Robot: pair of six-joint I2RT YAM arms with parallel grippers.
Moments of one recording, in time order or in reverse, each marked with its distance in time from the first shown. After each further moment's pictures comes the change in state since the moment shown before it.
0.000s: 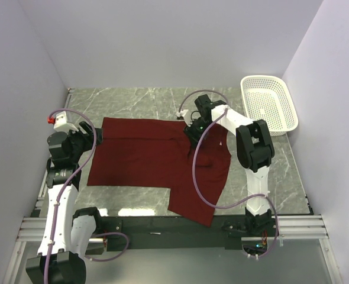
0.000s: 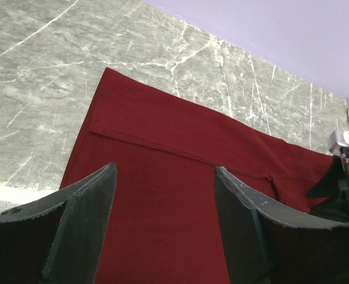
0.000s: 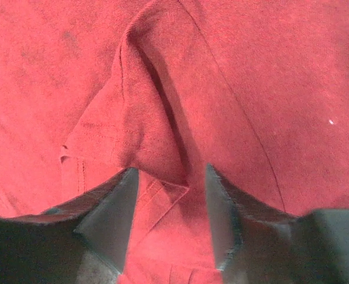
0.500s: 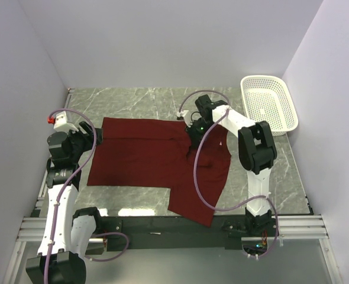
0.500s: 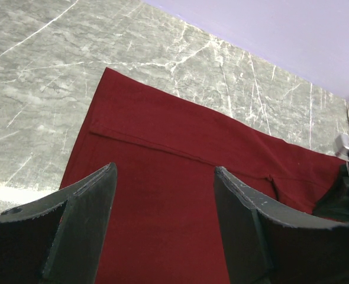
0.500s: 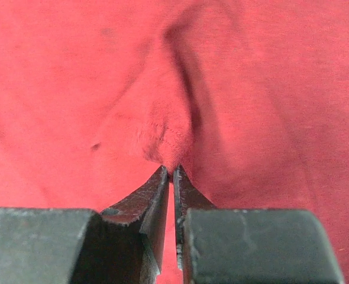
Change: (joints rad) left arm 0.000 0.000 0.000 0.000 0.000 0.000; right arm 0.011 -0.014 -0.012 -0.033 -0.044 0.025
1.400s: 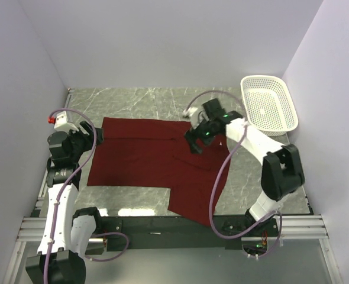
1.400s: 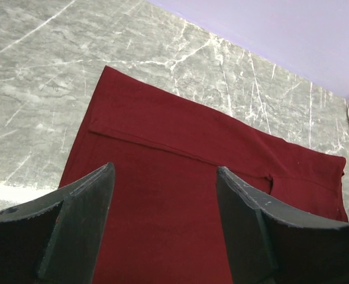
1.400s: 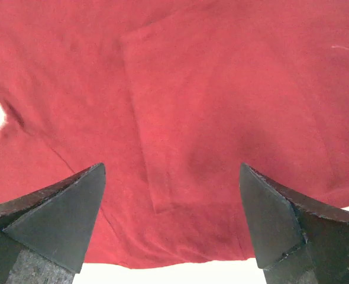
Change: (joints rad) left arm 0.000 0.005 0.000 0.000 0.002 -0.001; right arm 0.082 -0.402 -0.323 0.182 0.140 0.200
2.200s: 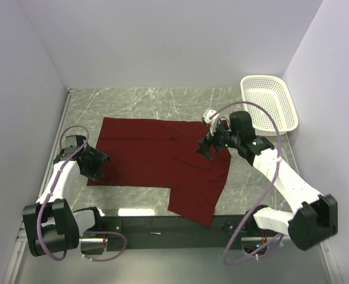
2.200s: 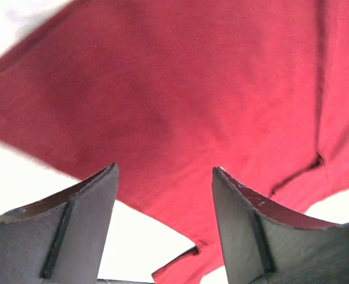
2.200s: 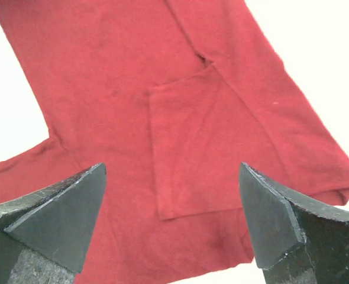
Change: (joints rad) left arm 0.010 0.374 0.000 -0.459 -0.026 -0.513; right arm -0.091 -0.553 -0.395 0.344 -0.177 0.010
